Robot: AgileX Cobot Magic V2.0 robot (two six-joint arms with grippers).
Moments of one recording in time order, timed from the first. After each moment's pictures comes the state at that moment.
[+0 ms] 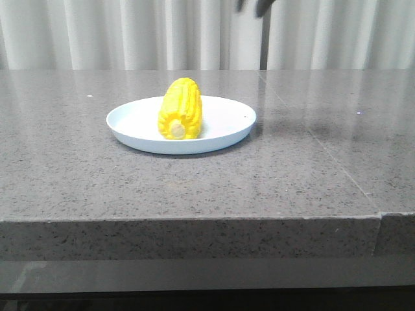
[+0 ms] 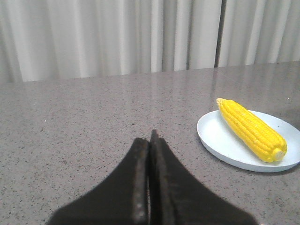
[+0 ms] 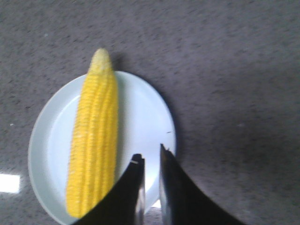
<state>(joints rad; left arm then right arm) -0.20 0.14 -0.36 -0.10 0.37 0.07 0.48 1.63 -1.65 -0.05 0.98 0.59</state>
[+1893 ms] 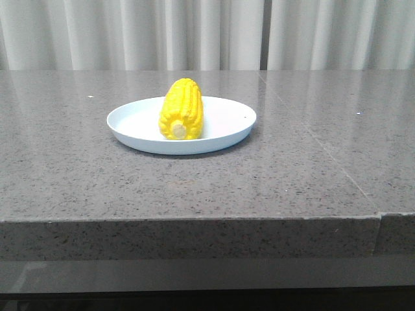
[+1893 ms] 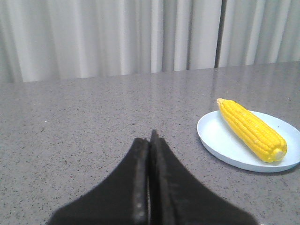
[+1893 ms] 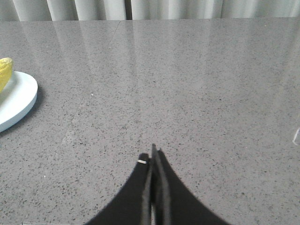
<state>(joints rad) -0.20 0.14 -0.36 -0.10 0.37 0.07 0.18 0.20 -0.37 -0.22 0.51 0.31</state>
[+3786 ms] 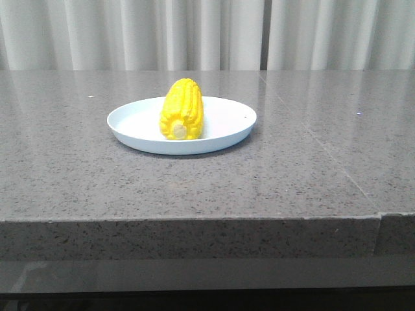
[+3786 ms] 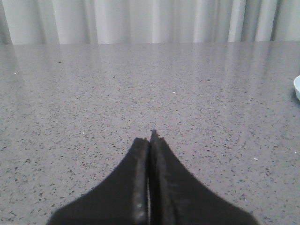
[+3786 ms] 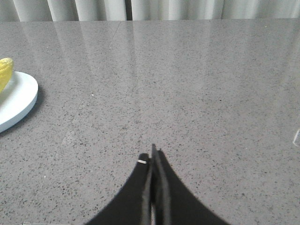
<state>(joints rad) 0.05 0.00 0.01 -0.07 0.16 0.07 0.18 0.20 -0.37 -0.22 0.51 0.31</state>
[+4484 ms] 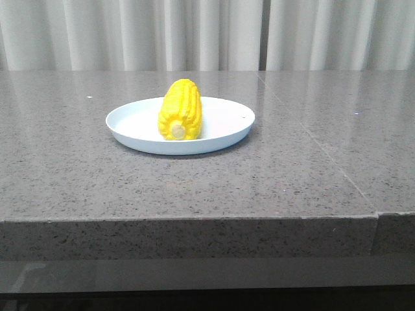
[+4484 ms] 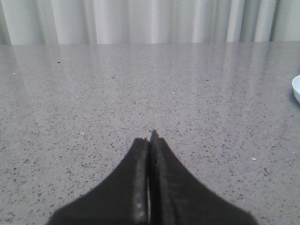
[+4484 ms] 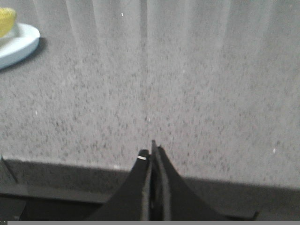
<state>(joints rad) 0.05 0.00 0.01 -0.07 0.16 0.07 0.08 -0.01 -0.01 0.05 0.33 0.01</state>
